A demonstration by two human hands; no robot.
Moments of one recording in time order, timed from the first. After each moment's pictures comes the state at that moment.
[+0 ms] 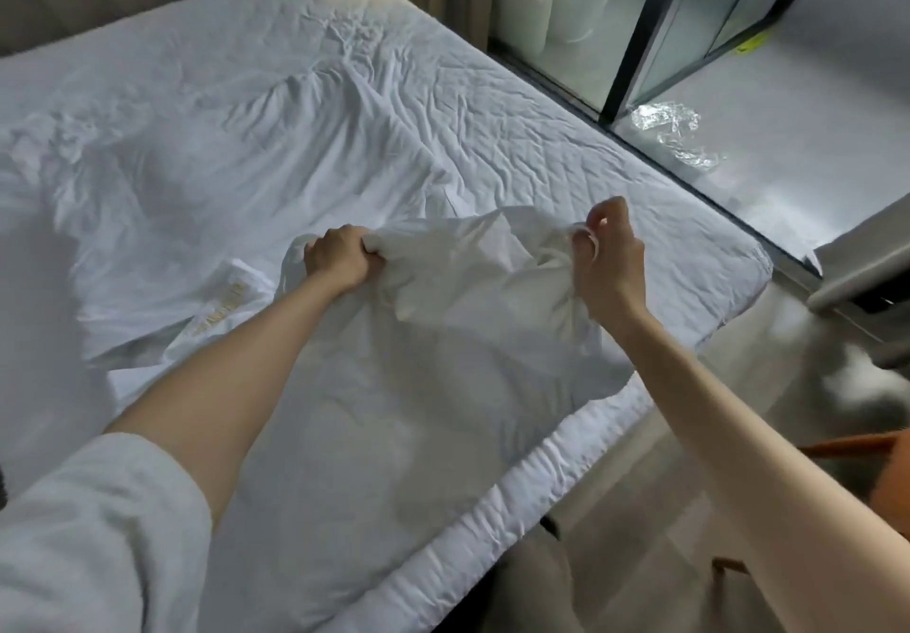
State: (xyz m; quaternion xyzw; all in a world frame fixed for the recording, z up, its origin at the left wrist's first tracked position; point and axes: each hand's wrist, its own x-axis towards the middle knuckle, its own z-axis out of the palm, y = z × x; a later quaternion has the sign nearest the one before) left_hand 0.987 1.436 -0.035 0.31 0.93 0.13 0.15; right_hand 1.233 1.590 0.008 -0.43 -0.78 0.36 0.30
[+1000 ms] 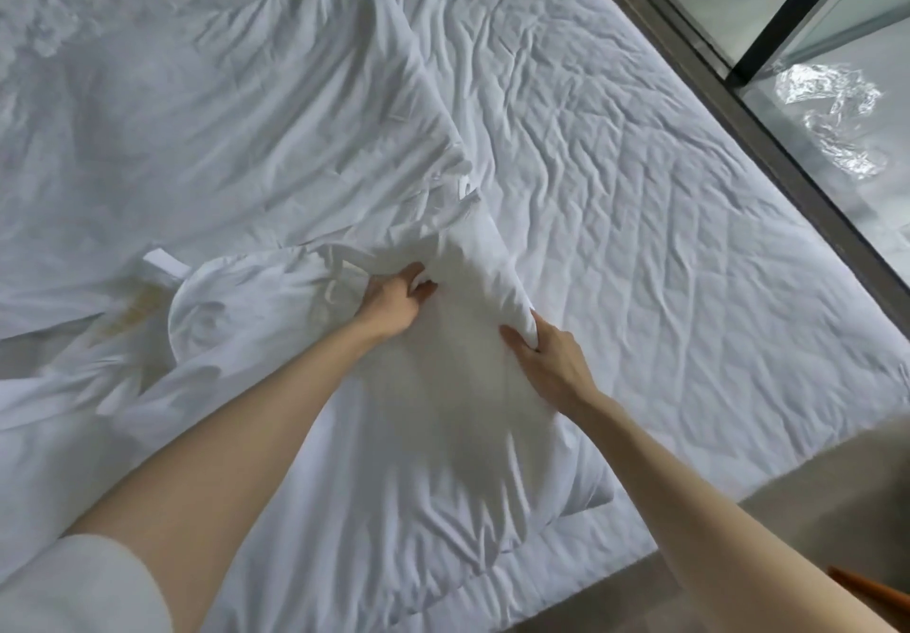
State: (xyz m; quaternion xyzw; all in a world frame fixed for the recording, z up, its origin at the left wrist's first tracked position) left_hand 0.969 1.594 -0.179 0.18 0.90 0.26 0.31; right_hand 1.139 1.738 -0.181 -0.33 -0.83 0.44 -0.11
